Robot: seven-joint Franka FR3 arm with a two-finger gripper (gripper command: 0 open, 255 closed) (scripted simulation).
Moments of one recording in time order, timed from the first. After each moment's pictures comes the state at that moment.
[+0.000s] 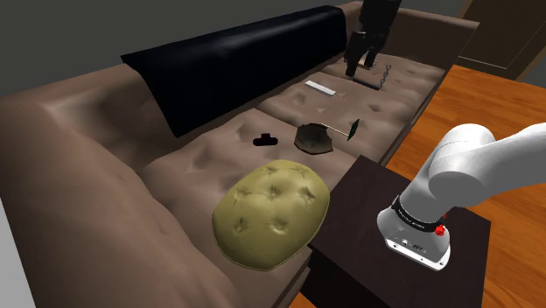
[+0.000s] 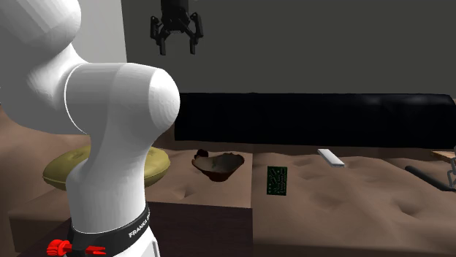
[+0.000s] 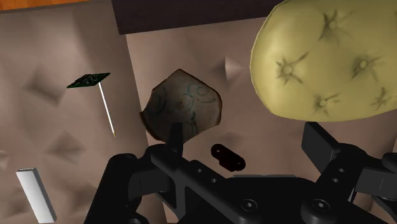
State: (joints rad) arm 0.01 -0.77 -0.05 -2.31 -0.04 1.55 0.08
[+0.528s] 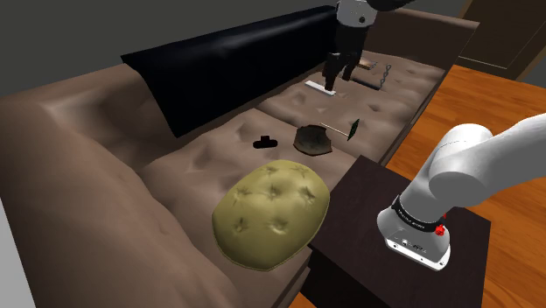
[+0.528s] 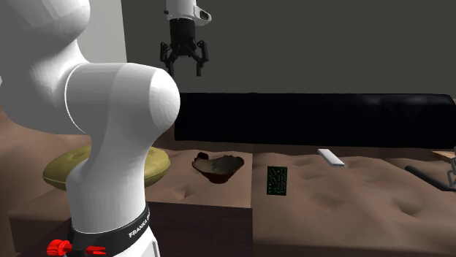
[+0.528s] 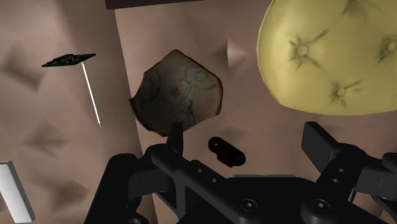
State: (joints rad) arm 0.02 -0.63 -0.06 -2.38 -0.04 1.75 0.05
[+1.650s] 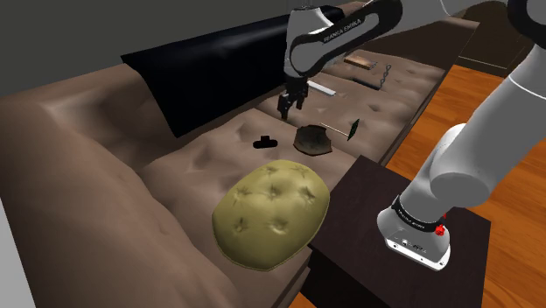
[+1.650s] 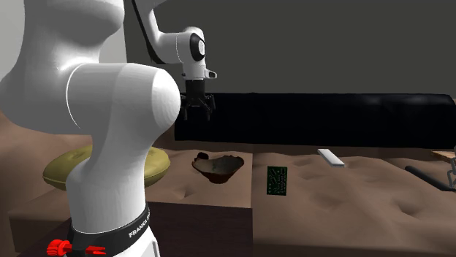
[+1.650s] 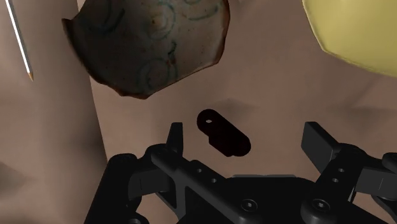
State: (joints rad) arm 0.05 -0.07 -0.08 -2.31 -0.02 2.25 -0.03
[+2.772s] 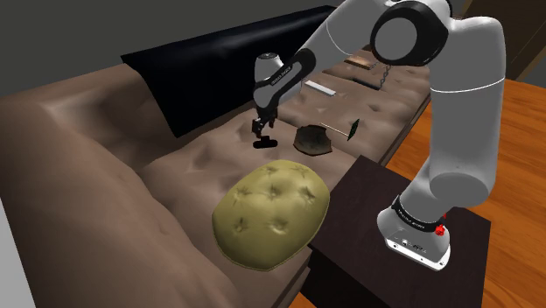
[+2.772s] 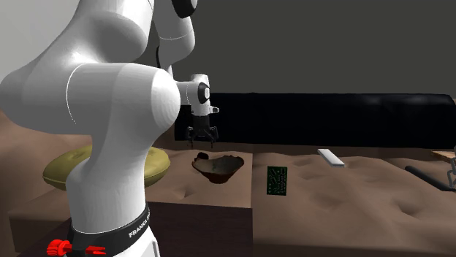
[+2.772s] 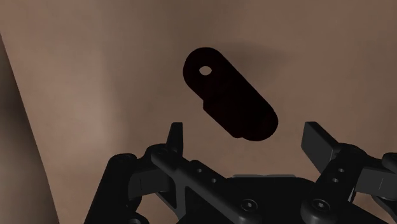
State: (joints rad) arm 0.04 0.51 -0.06 -1.94 0.03 2.47 -0.11
